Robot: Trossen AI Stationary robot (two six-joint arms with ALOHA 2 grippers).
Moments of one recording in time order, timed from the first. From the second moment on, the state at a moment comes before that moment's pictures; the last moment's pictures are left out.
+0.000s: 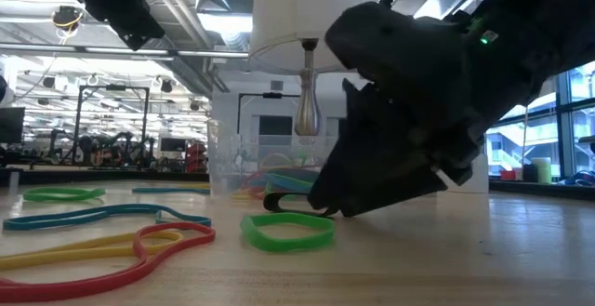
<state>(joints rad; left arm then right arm) 0.16 0.66 0.66 -0.59 0.15 -0.09 0.54 2.07 1.13 -0.01 0.62 1.01</state>
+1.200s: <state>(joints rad) 0.16 0.66 0.66 -0.59 0.15 -0.12 0.54 1.81 1.19 0.06 0.57 0.64</state>
